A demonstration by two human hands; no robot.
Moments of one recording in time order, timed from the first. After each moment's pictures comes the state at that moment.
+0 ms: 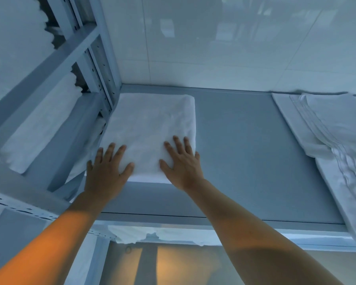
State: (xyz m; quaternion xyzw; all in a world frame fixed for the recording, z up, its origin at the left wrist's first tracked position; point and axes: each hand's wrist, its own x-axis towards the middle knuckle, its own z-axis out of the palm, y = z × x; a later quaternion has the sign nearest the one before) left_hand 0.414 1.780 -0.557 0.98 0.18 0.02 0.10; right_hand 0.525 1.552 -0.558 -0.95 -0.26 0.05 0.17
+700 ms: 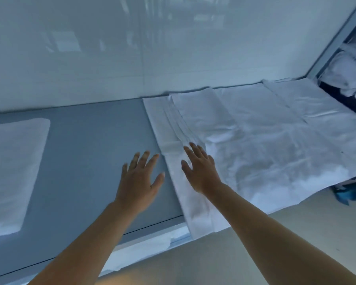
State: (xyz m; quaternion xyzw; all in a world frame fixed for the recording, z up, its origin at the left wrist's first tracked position) left_hand 0.565 1.286 -0.514 0.98 -0.09 0.02 0.17; right_hand 0.605 1.066 -0.517 -0.97 -0.08 0.01 0.21
